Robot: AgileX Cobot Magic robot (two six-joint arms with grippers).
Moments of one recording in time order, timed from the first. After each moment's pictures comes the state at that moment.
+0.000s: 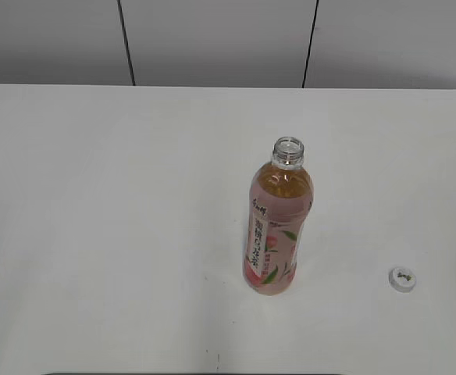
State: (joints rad) left arm -0.46 0.00 -0.56 0.00 1.02 0.03; right arm -0.04 0.24 -0.51 -0.03 1.10 -0.02
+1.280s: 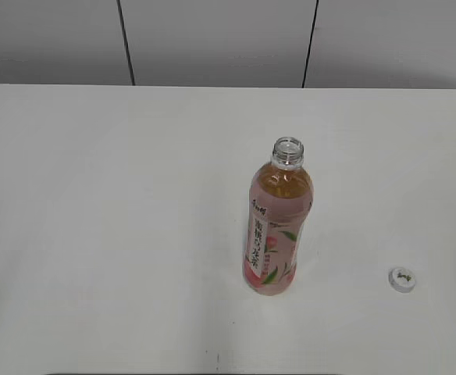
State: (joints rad) left arm -0.15 -0.01 -0.56 -0.01 1.03 0.03; right arm -0.04 0.24 -0.51 -0.04 1.10 -0.02
